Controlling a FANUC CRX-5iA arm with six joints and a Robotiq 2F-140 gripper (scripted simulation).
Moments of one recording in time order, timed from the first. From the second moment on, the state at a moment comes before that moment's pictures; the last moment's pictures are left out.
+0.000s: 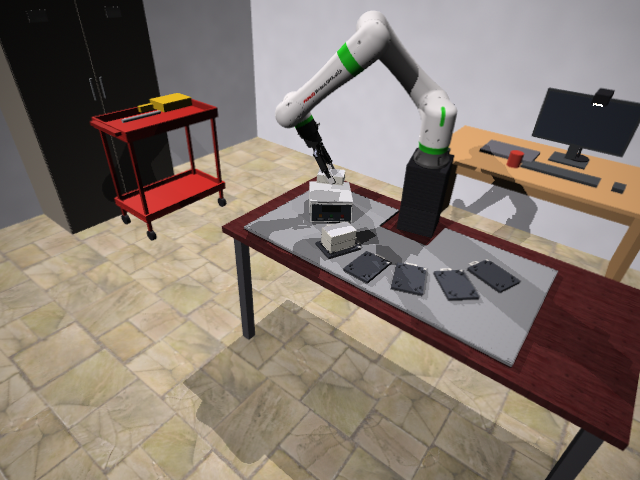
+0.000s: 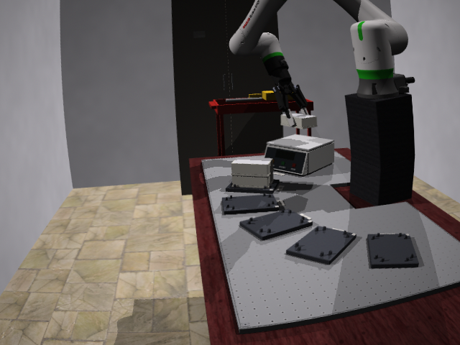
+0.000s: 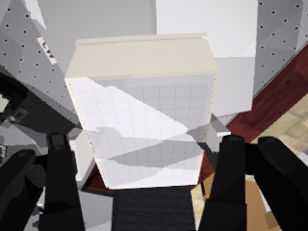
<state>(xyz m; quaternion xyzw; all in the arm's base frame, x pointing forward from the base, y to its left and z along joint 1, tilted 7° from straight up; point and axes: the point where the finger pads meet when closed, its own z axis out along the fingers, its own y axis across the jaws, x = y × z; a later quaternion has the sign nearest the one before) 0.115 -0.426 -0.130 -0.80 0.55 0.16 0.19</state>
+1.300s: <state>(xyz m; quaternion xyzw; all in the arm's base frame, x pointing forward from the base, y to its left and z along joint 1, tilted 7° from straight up) 0.220 -0.382 -0.117 -0.87 0.44 0.18 0.15</state>
